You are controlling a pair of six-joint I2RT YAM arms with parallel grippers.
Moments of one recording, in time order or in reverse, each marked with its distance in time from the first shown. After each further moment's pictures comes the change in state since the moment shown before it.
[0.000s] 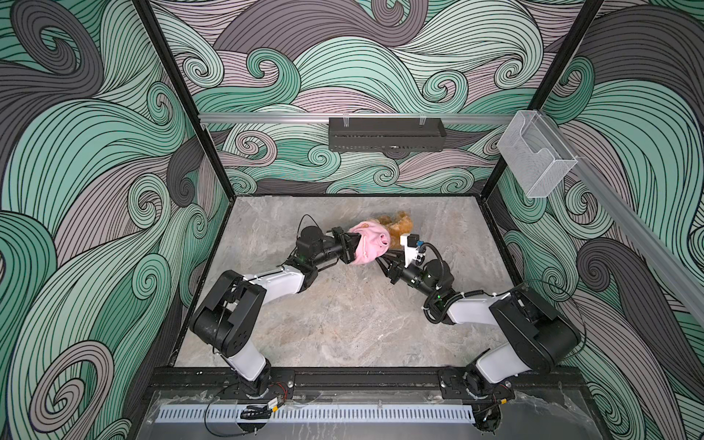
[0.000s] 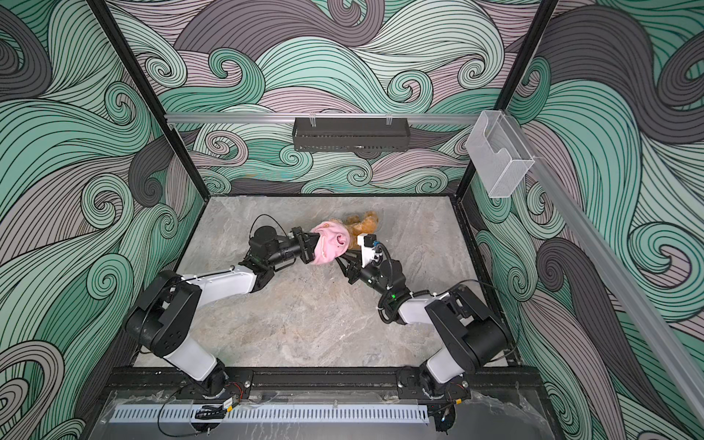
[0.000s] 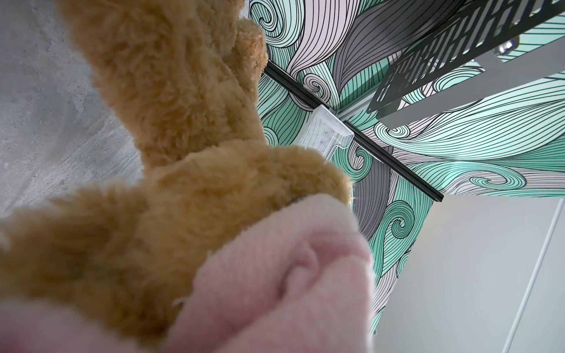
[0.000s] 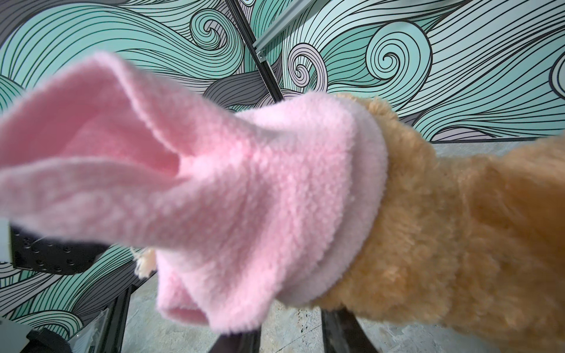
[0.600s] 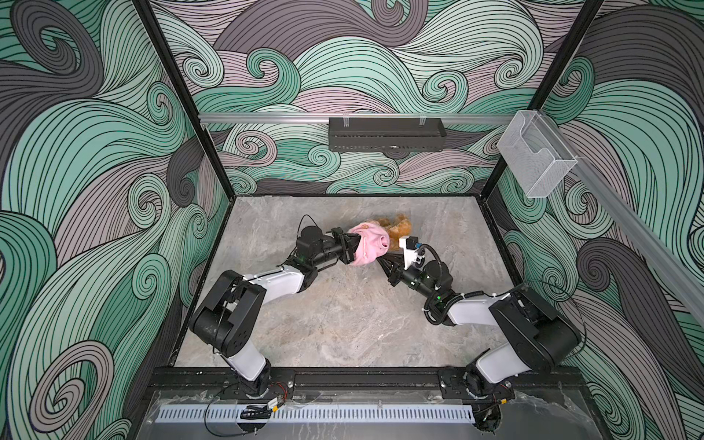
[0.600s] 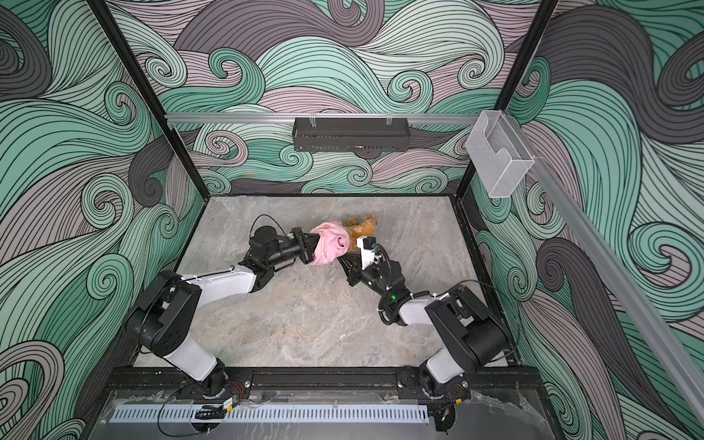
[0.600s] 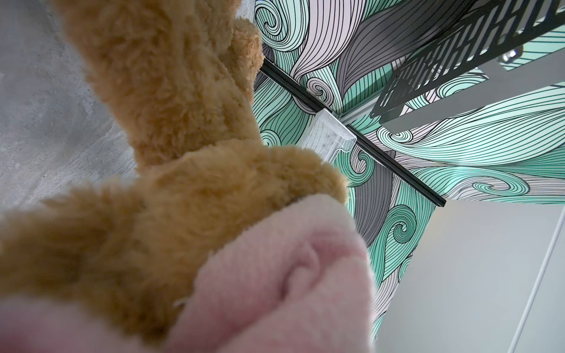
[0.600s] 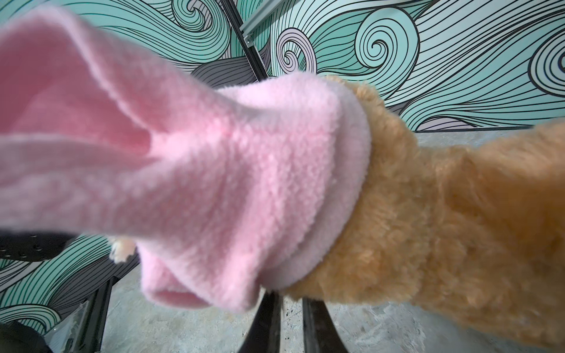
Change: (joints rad) left arm 0.008 0.000 0.000 -0.015 0.001 0.000; right arm -0.001 0.001 -0.020 -0.031 0.016 -0.042
